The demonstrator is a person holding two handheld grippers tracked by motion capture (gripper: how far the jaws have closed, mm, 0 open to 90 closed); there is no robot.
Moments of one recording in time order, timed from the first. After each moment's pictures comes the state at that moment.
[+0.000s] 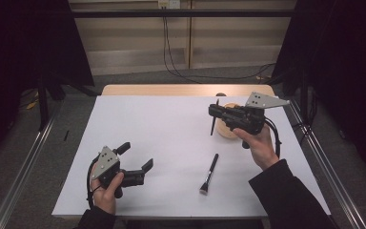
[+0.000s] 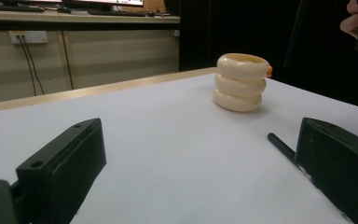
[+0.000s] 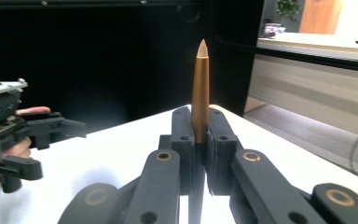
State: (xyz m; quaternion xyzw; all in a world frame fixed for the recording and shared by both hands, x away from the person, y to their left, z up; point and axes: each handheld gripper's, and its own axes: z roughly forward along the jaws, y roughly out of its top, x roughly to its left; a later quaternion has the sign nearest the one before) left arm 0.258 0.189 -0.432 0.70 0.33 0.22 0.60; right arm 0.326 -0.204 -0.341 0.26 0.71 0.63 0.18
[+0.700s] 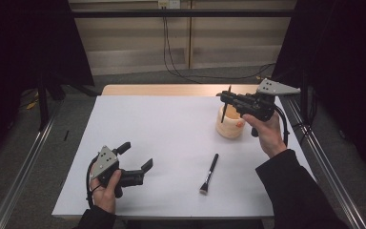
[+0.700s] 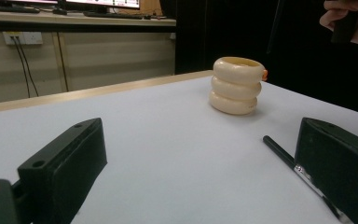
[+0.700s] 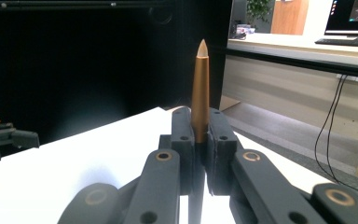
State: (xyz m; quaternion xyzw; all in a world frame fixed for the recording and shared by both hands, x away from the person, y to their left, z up) left arm 0.258 0.191 -0.432 0.69 0.33 0.22 0.60; right arm 0.354 -0.235 -0.331 0.29 0.70 0.62 0.21
